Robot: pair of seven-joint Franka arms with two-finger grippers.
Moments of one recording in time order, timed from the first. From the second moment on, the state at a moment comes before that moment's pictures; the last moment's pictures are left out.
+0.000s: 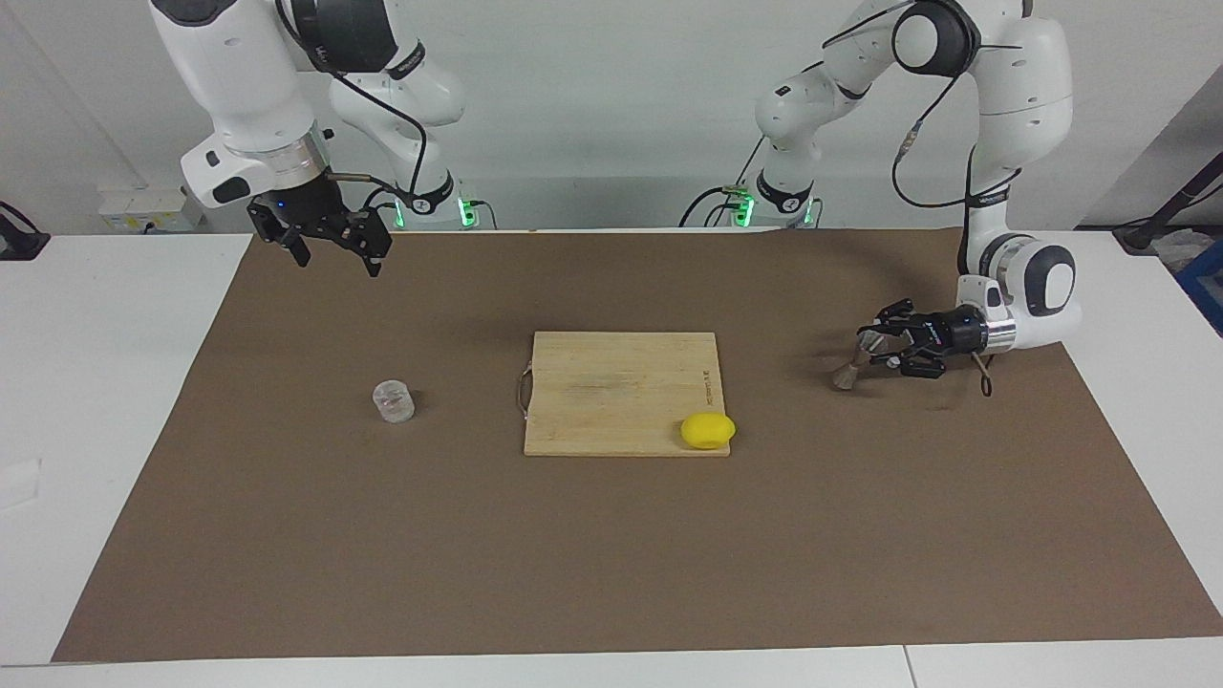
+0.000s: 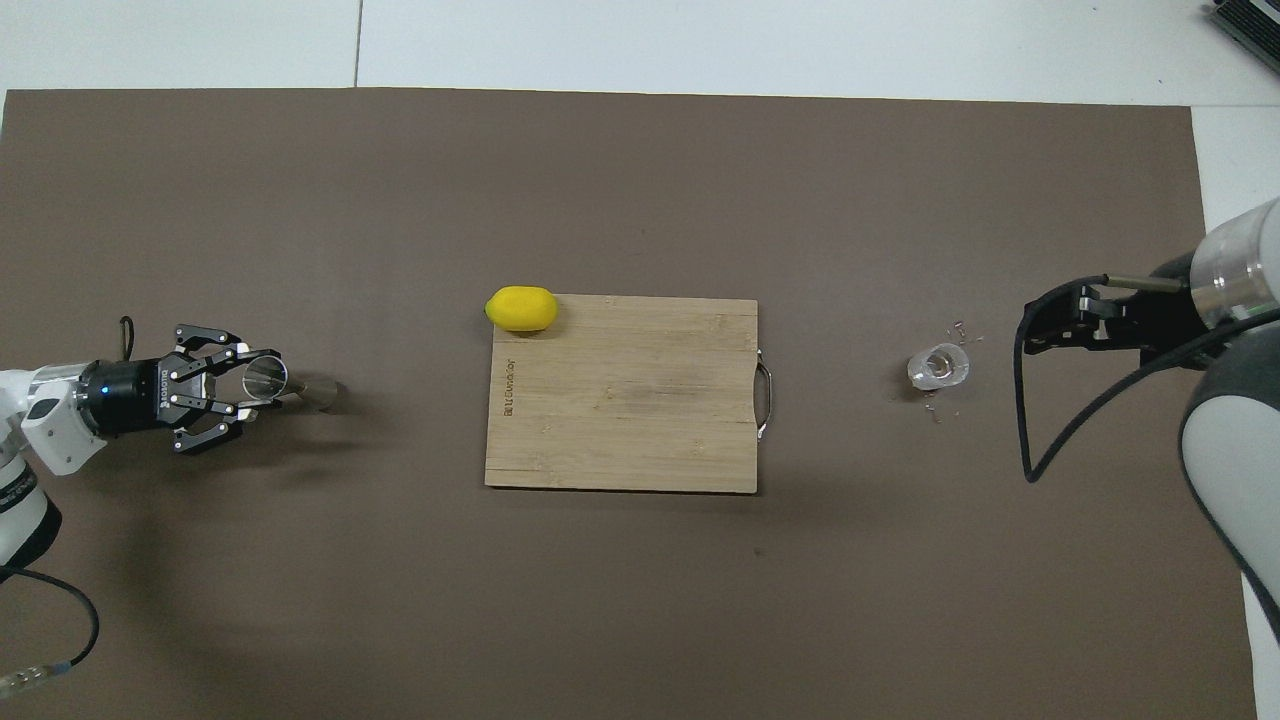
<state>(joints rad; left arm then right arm) 0.43 0.46 -0.02 -2.02 -1.27 1.36 2.45 0.00 -0.03 0.08 -1.66 -0.03 1.58 0.28</state>
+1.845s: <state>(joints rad) -0.42 0.34 -0.03 -2.16 -2.07 1.90 2.50 0.00 -0.03 0.08 -1.66 -0.03 1.58 0.28</state>
